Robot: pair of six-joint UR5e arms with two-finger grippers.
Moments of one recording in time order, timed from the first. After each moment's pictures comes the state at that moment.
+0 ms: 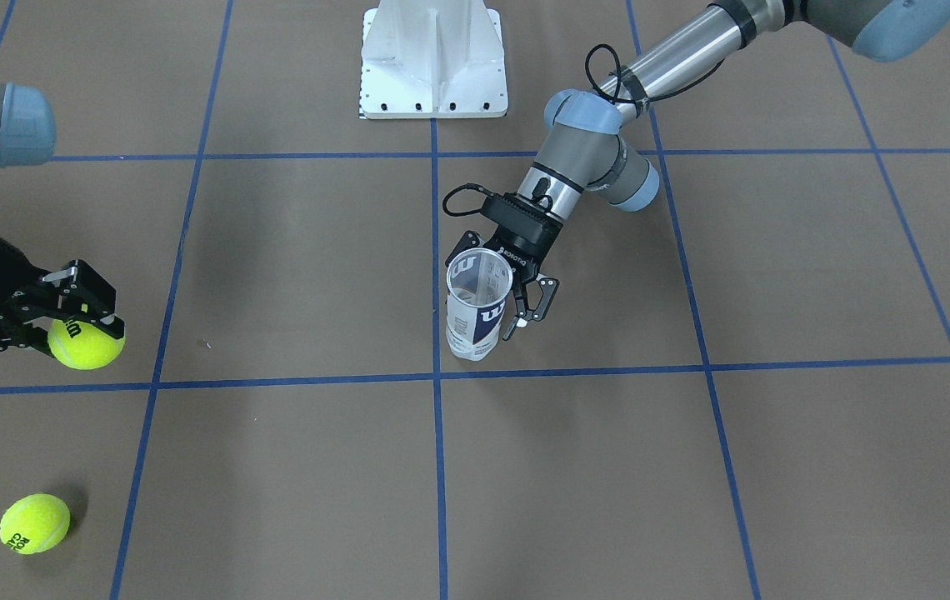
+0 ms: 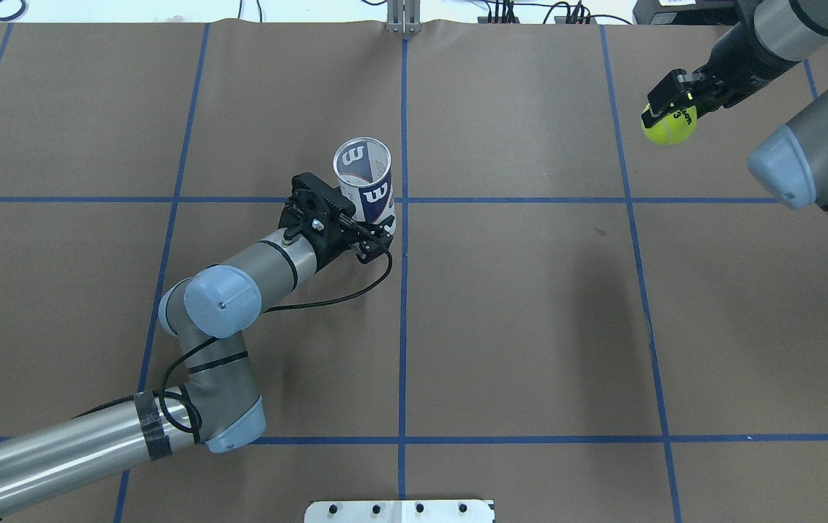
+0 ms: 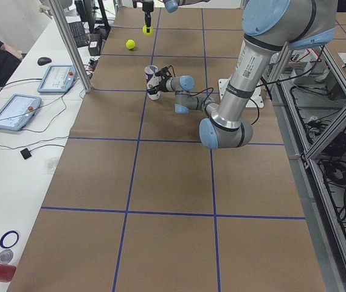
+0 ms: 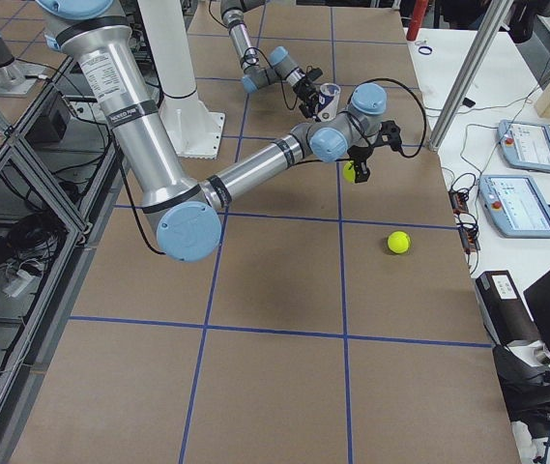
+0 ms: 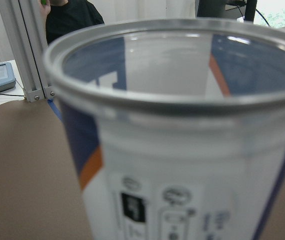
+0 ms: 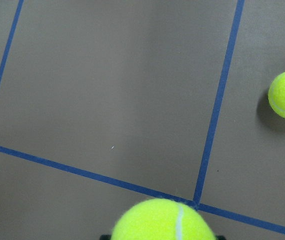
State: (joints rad) left arm -0.43 -2.18 -1.28 -2.80 -1.23 -0.58; right arm 1.12 -1.15 1.67 -1.39 2.35 0.58
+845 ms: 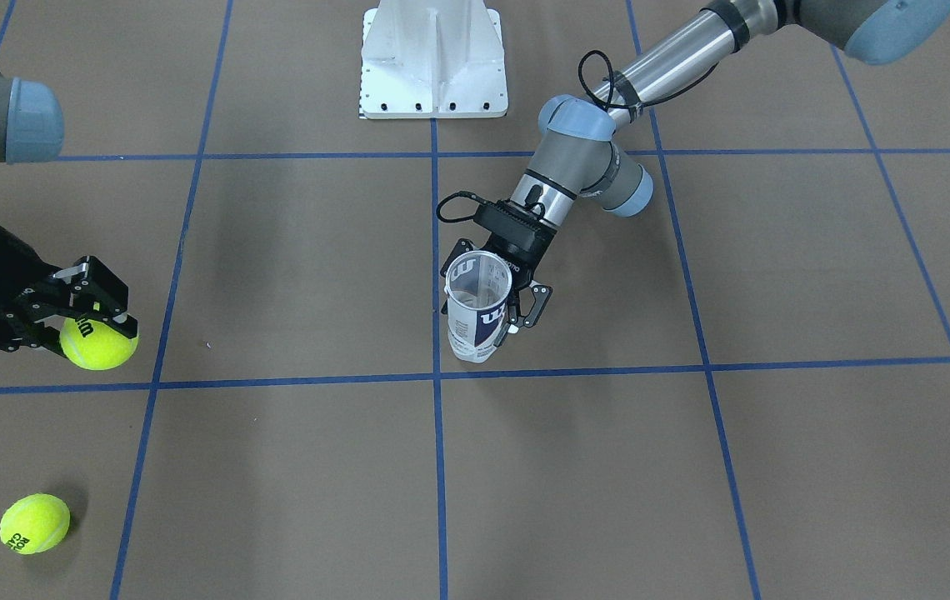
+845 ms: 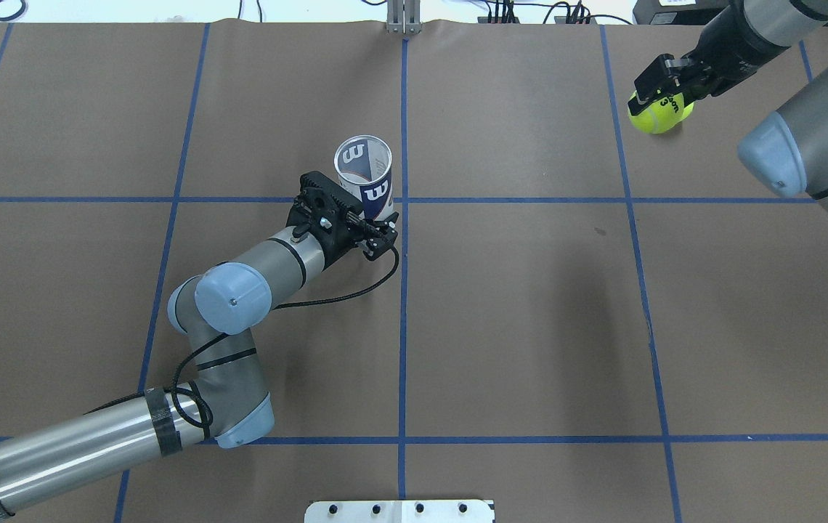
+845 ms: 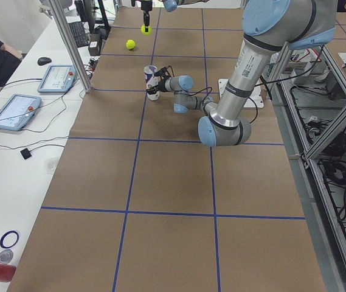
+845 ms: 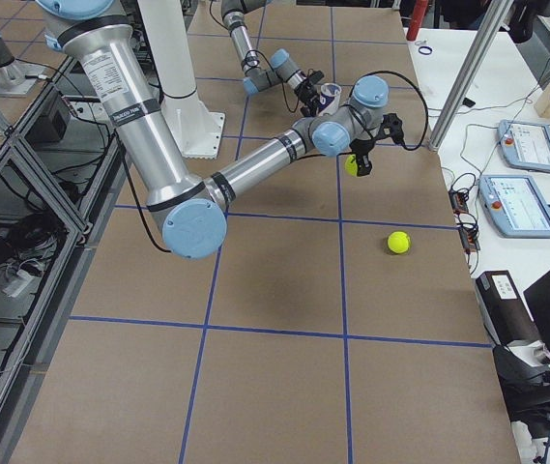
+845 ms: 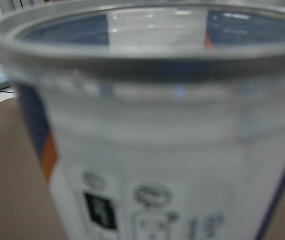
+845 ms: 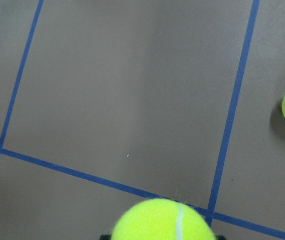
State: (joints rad) left arm -0.43 -2.21 -1.24 -2.81 -1.23 -0.58; right arm 1.12 -1.10 1.67 -1.40 2.37 0.61
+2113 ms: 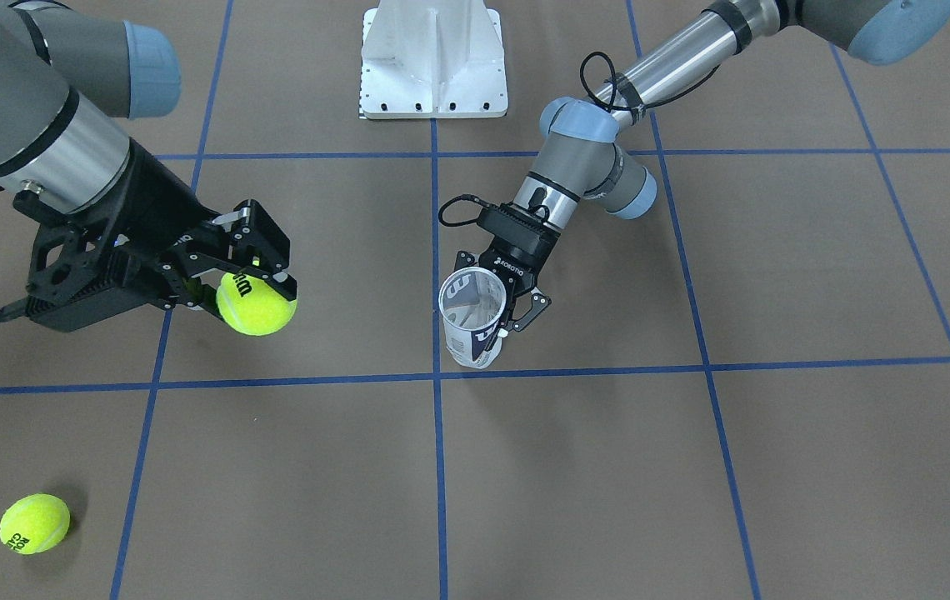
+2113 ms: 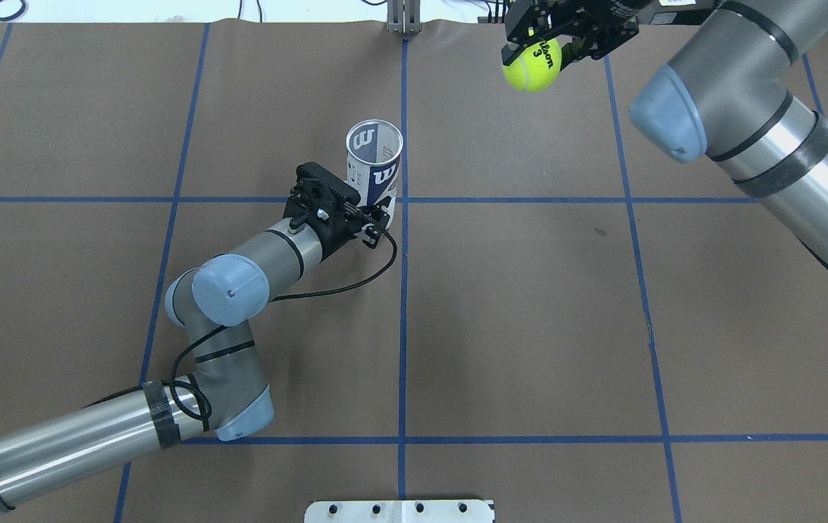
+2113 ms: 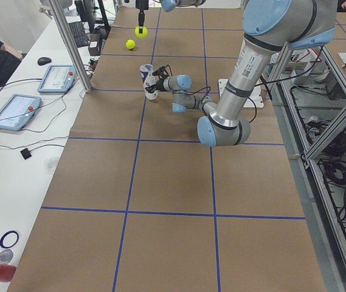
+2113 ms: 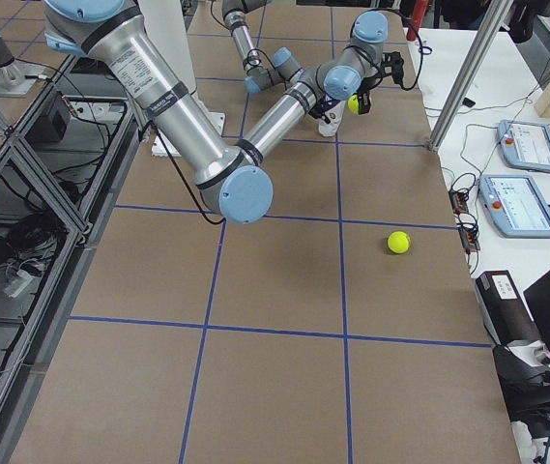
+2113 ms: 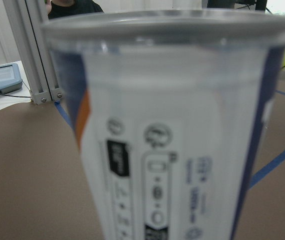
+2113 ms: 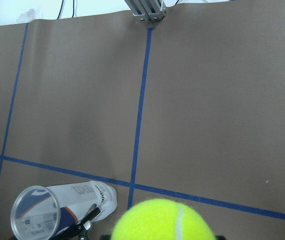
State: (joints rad) left arm -0.45 -2.22 -1.25 -2.80 -1.23 -0.58; right arm 1.02 -0.83 1.66 -1.40 2.36 0.95
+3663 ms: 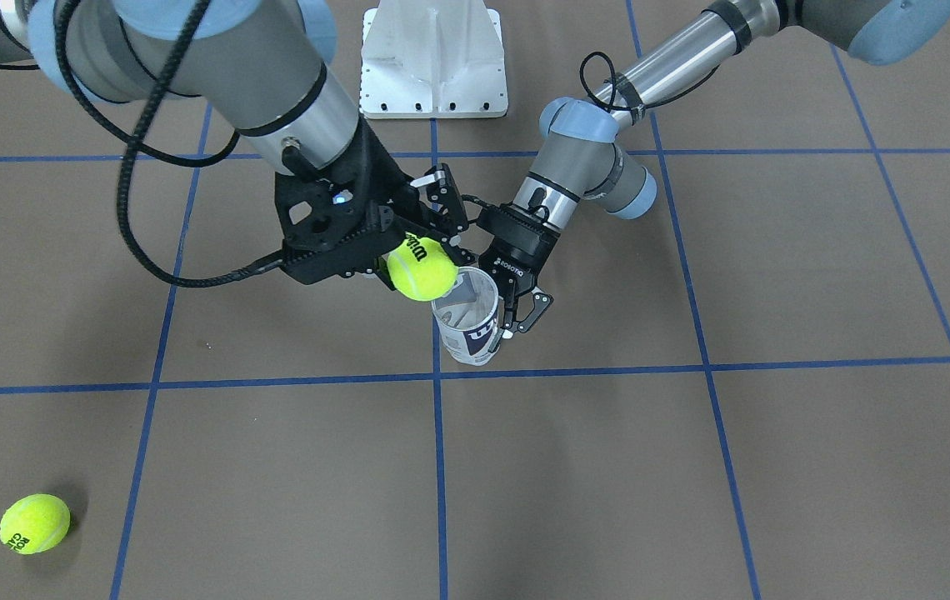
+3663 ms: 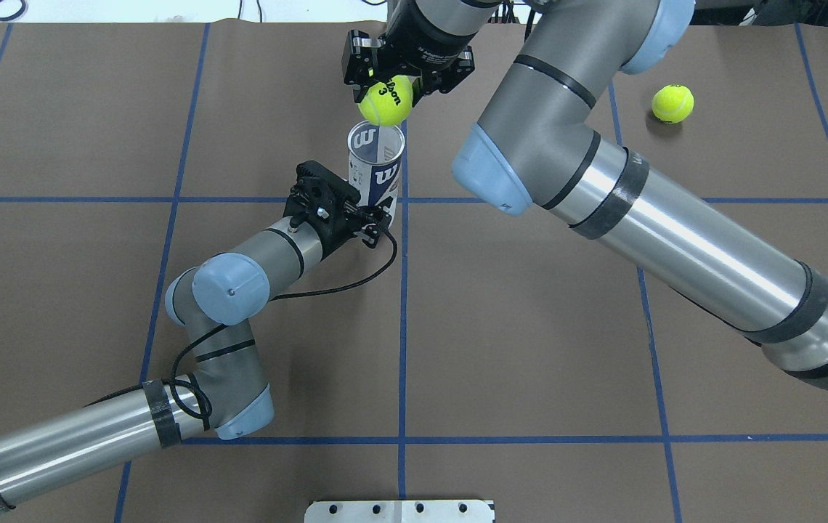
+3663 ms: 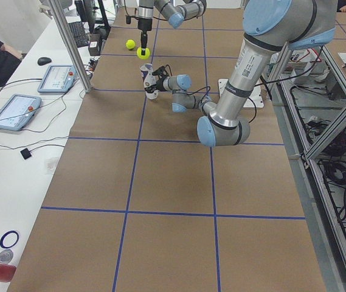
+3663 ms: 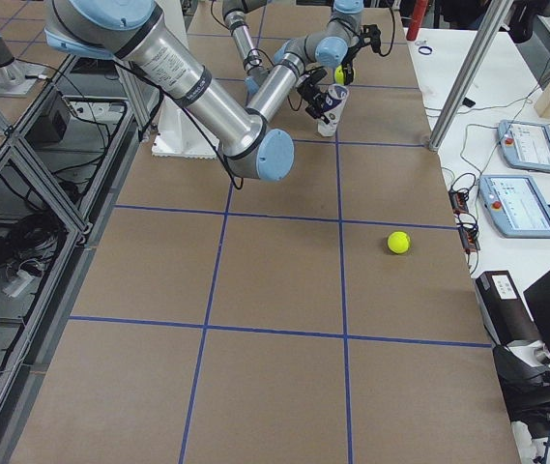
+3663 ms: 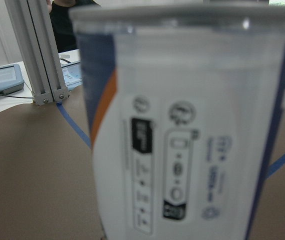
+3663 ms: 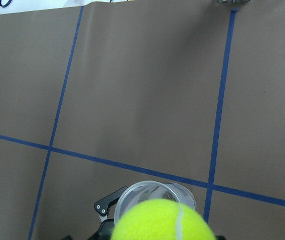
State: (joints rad) left arm -0.45 -2.22 -1.25 -2.80 -1.23 -0.58; right arm 0.81 -0.58 1.47 -1.40 2.16 1.03
